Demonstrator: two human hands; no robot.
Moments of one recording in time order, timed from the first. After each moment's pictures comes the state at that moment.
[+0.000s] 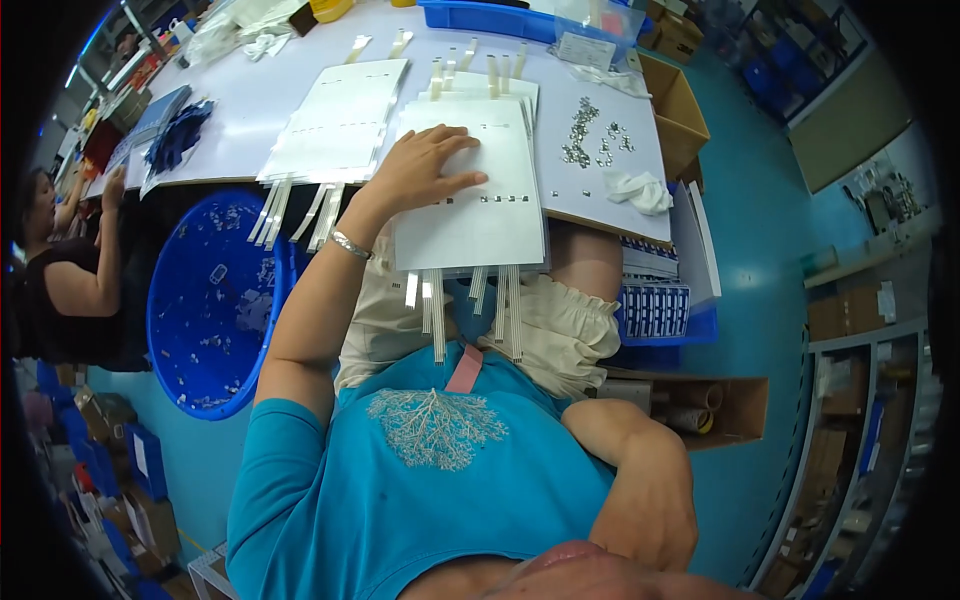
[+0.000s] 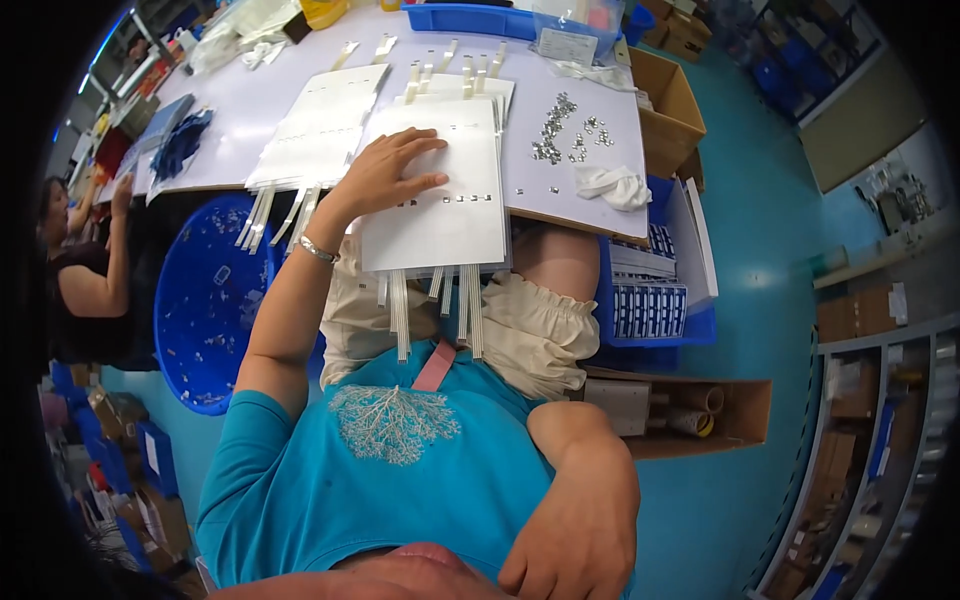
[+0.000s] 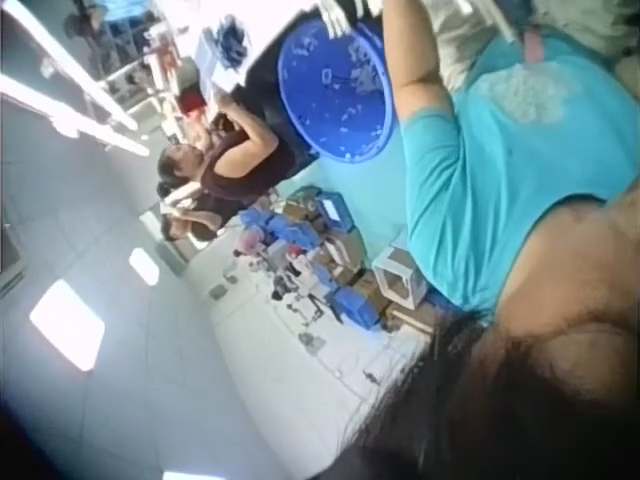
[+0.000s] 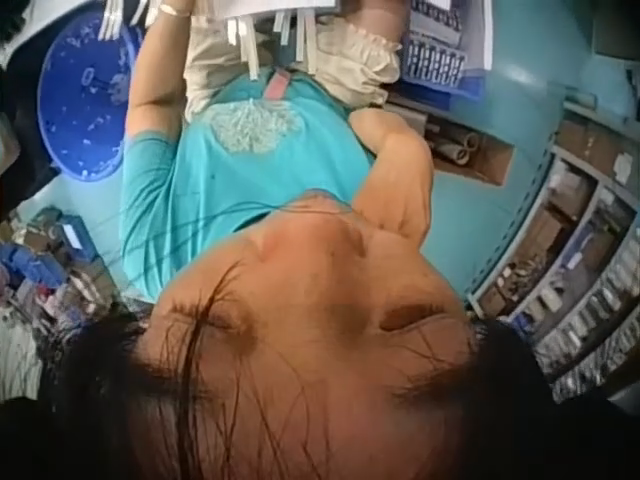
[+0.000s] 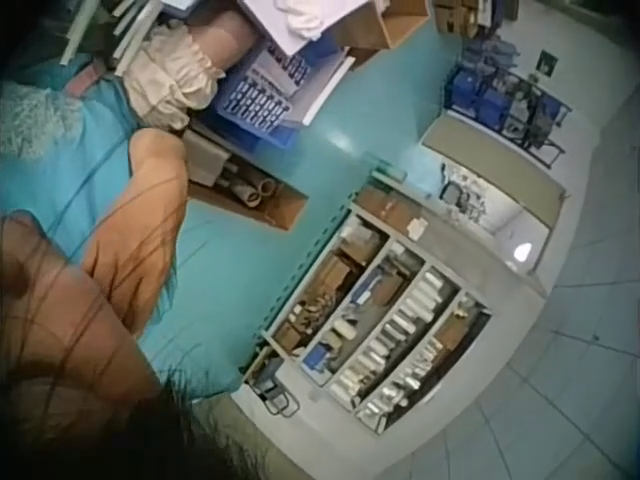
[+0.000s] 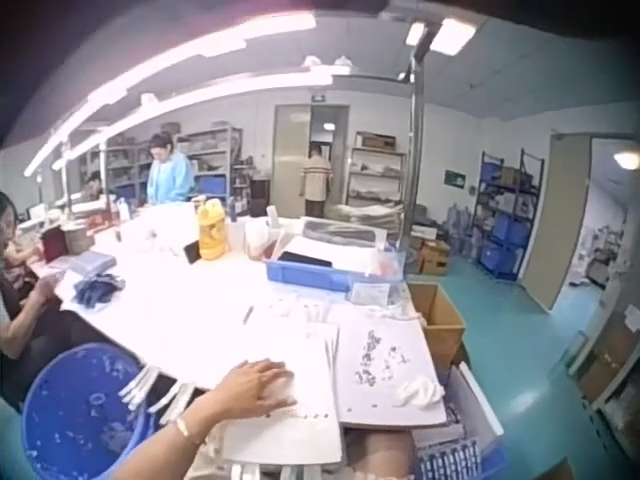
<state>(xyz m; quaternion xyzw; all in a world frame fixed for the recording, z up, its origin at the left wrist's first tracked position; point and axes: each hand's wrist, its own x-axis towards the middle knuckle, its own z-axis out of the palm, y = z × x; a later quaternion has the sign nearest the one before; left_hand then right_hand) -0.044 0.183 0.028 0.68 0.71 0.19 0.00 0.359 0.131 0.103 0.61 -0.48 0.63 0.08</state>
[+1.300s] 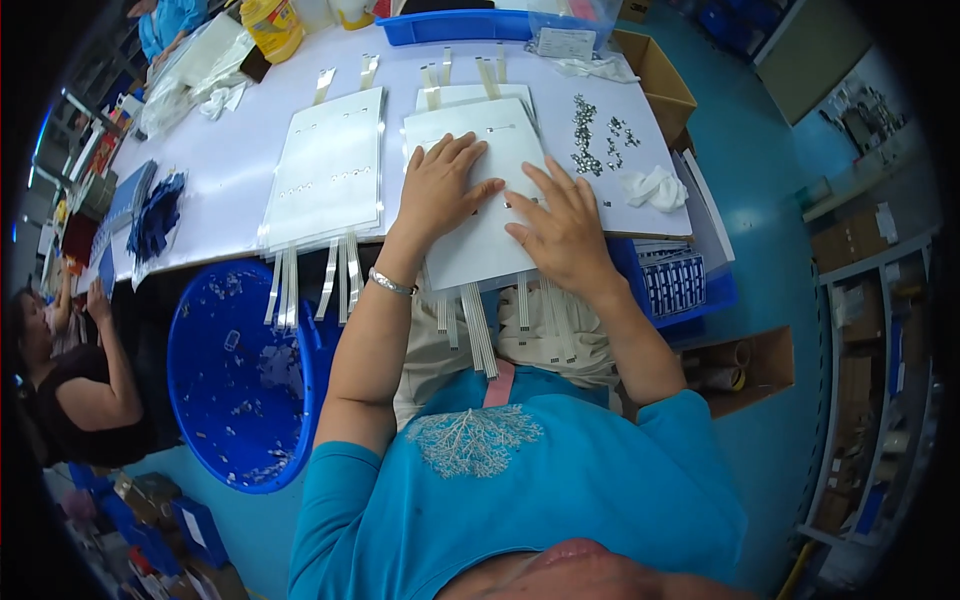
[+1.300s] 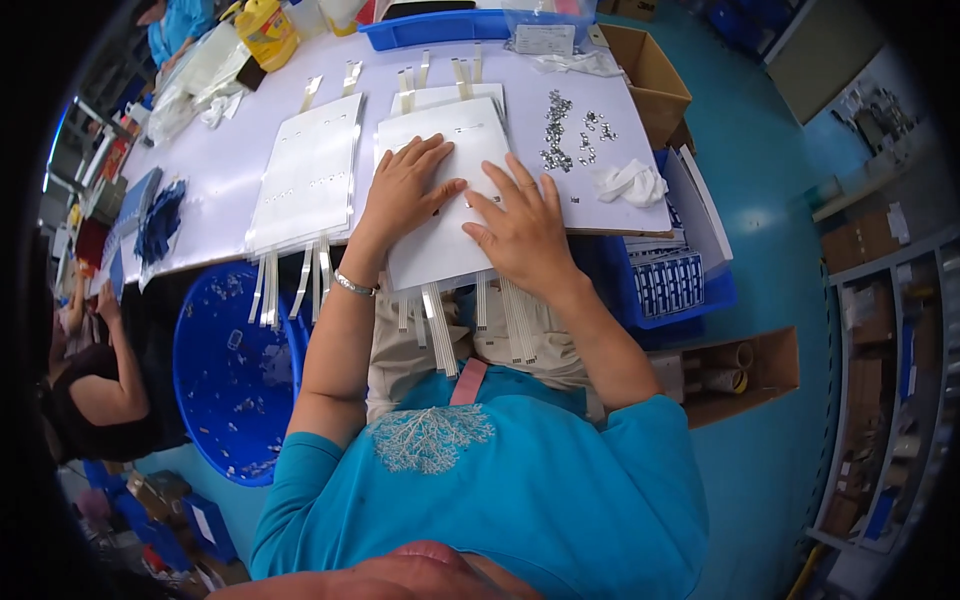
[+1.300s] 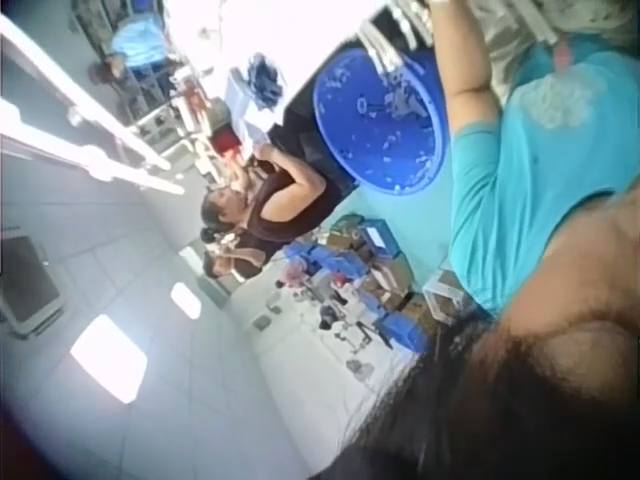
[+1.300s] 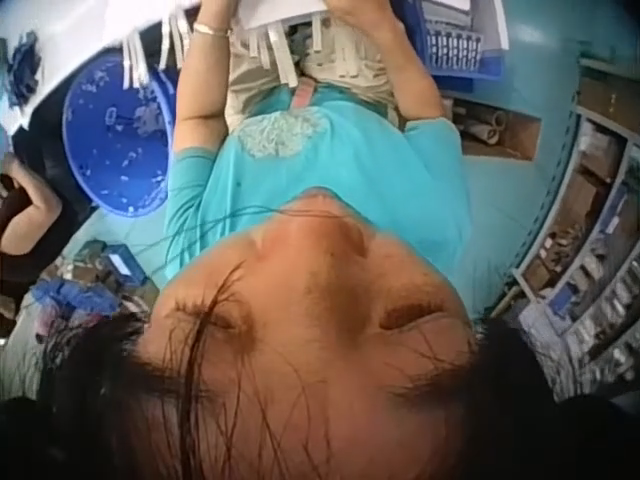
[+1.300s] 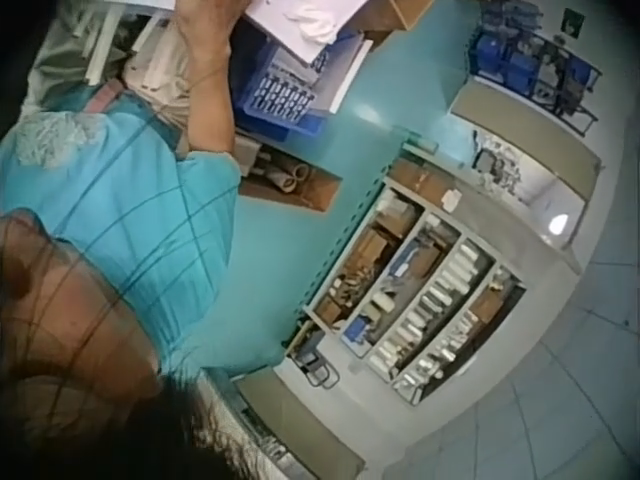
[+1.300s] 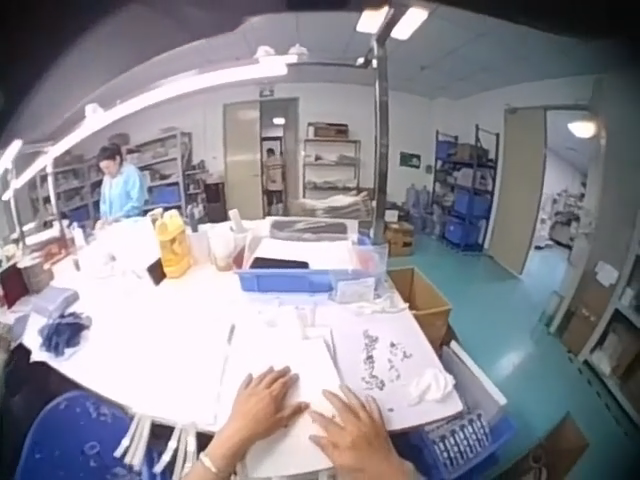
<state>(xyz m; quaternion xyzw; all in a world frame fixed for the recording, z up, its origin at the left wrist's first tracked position) -0.065 0.229 -0.011 0.67 0.70 0.23 -0.02 0.171 0.267 -0.003 -0.23 -0.92 0.03 0.31</state>
